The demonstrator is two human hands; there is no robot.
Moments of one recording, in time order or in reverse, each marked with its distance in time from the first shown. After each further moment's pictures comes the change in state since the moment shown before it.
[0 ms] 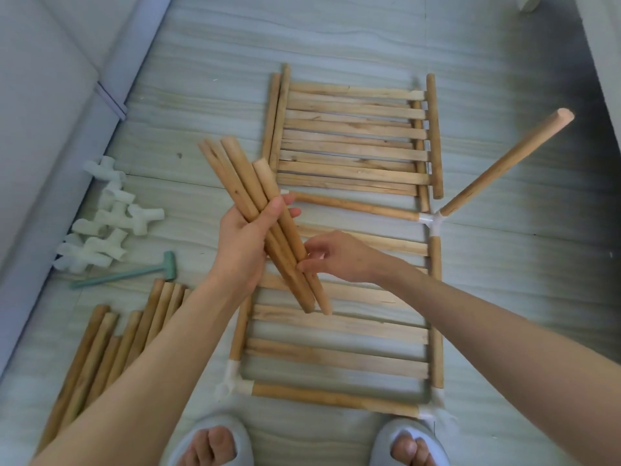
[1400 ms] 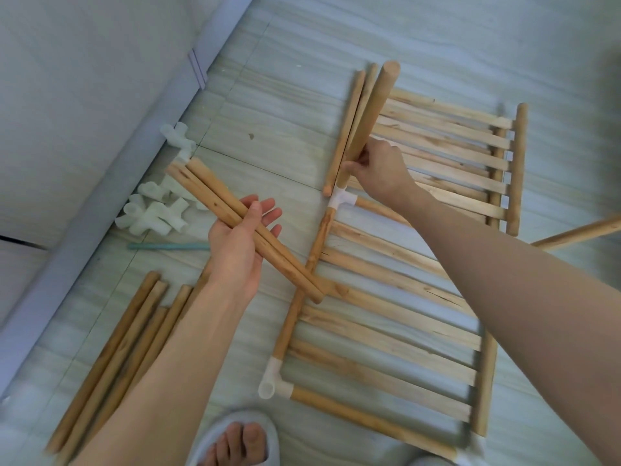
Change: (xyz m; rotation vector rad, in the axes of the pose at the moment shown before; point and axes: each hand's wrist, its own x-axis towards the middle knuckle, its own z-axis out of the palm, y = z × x) left_hand 0.011 -0.007 -0.095 -0.320 0.365 -0.029; right_hand 0.123 -0.061 -0.035 -0.258 0.518 -0.083
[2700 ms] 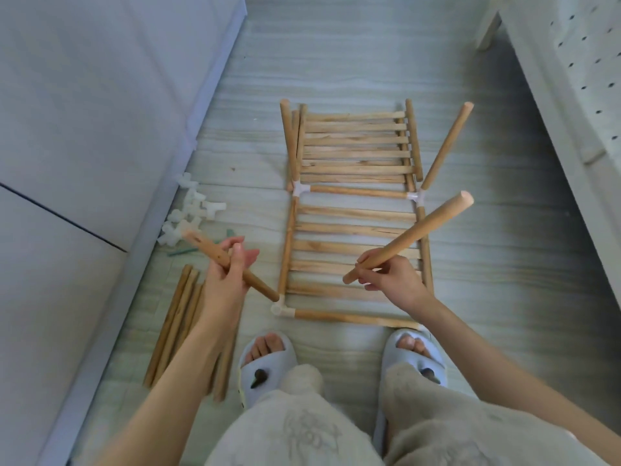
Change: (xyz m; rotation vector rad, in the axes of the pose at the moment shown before) left_hand -0.178 0.021 -0.065 0.486 -0.267 0.179; right_hand -0.330 0.012 -0.035 0.742 0.000 0.359
